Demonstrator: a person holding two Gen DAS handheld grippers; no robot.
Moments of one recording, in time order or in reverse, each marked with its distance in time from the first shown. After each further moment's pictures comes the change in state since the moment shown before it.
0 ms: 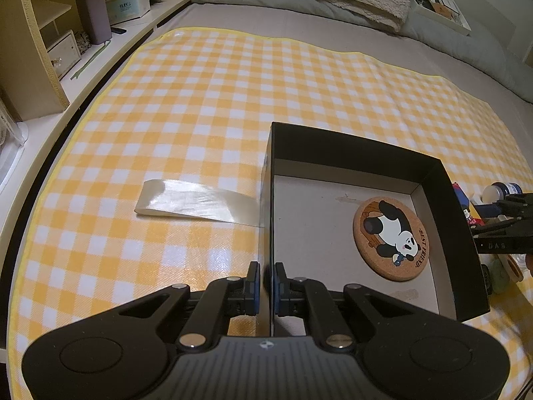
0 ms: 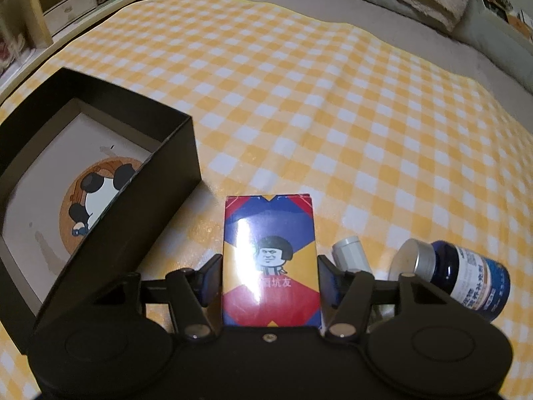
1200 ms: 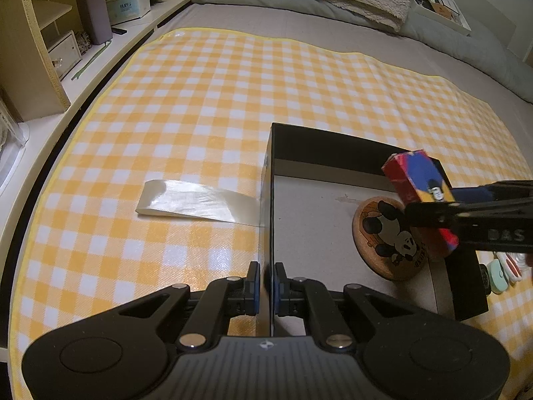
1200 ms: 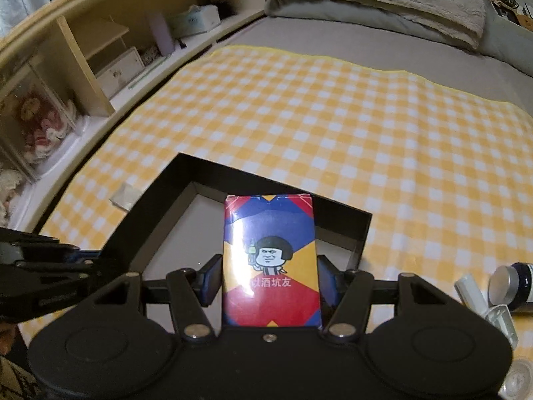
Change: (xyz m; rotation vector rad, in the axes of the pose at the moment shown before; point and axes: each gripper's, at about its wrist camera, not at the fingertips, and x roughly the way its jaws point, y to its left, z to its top) left arm 0.001 0.000 0.000 0.002 0.001 0.002; right arm -0.050 0.095 0.046 0.145 -0.114 0.171
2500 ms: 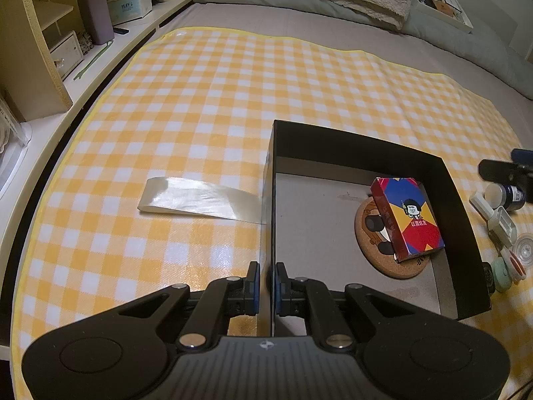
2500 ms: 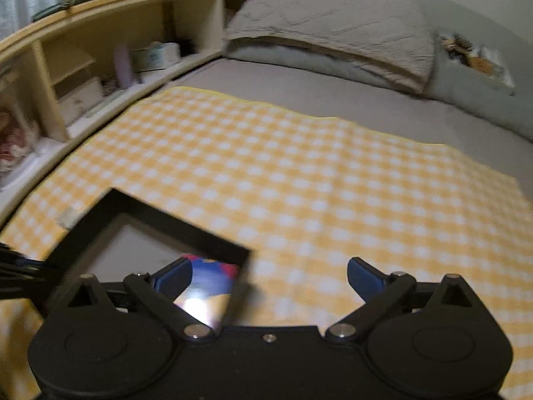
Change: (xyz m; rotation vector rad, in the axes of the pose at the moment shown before) left arm 0.000 0.000 0.000 0.006 0.005 0.011; right arm -0.046 -0.061 -0.003 -0.038 -0.161 -0.208
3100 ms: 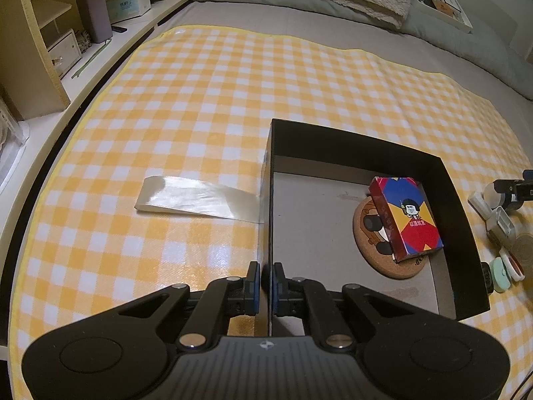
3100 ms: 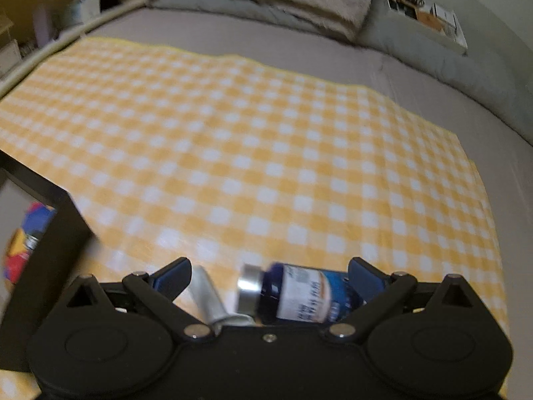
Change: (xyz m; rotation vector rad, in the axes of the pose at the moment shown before) left arm 0.001 0.001 -0.002 0.000 0.006 -0.002; right arm 0.046 -0.115 -0.025 0.005 0.187 -0.189
